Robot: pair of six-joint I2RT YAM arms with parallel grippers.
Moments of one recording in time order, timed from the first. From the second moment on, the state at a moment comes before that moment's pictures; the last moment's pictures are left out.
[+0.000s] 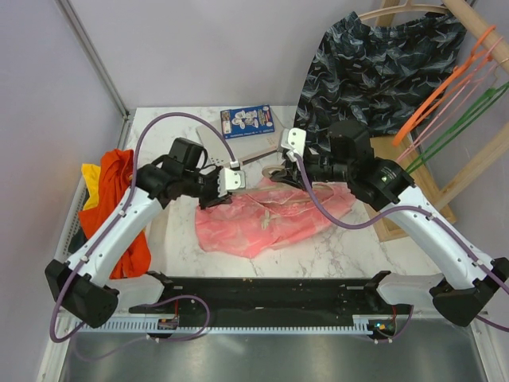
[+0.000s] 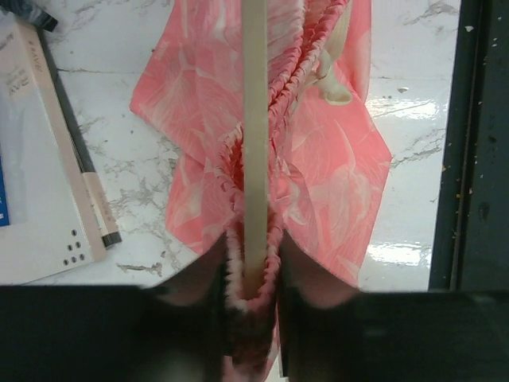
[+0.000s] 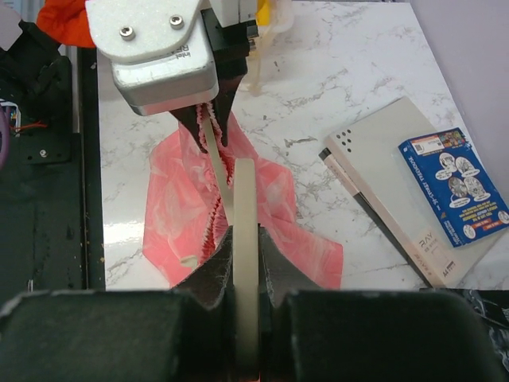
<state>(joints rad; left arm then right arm) -0.50 1.22 1.22 -0.92 0.58 0.90 0.68 1.23 1.41 -0.58 -0.57 -0.42</state>
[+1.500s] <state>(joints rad) -0.34 1.43 1.67 -0.90 0.87 0.52 0.68 1.12 1.55 -0.35 -0.22 -0.36</state>
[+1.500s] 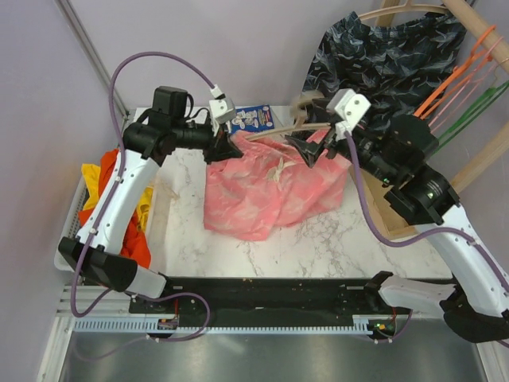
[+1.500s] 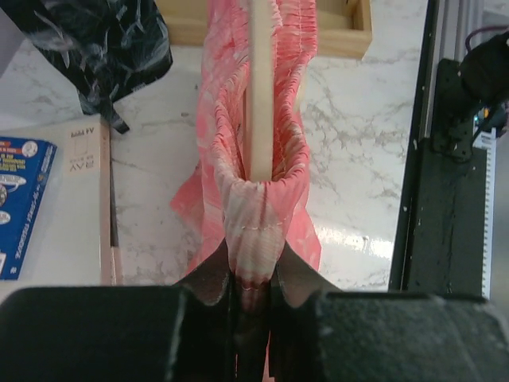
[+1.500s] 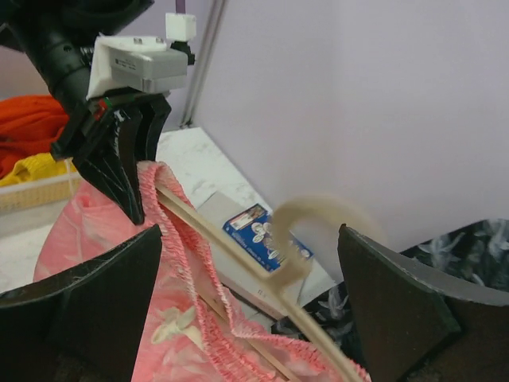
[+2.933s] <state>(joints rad) -0.48 1.45 1.57 -0.40 0.79 -0.09 0.69 1.26 1.47 -0.31 0.26 0.84</state>
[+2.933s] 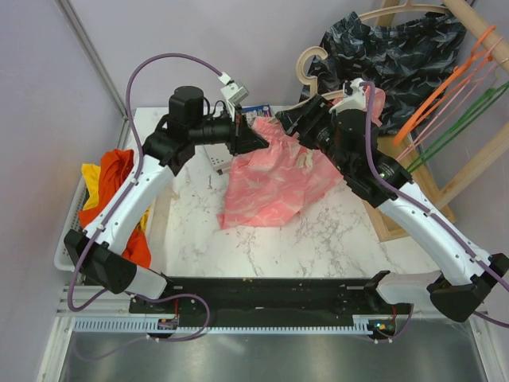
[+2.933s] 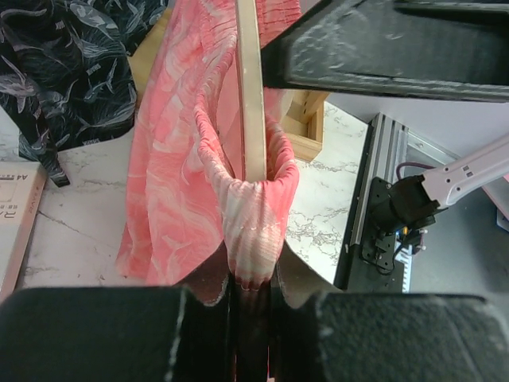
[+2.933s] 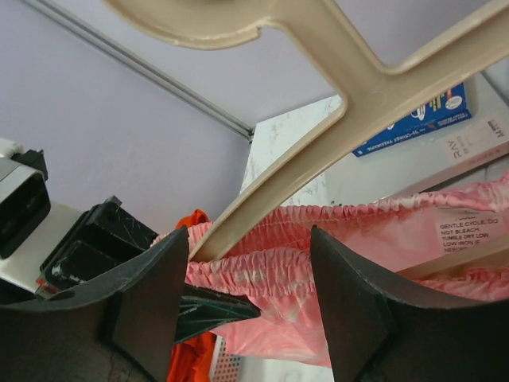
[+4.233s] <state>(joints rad) -0.53 1.36 1.58 -0.33 0.71 -0.12 0.37 1.45 1.66 -0.25 0.34 1.28</state>
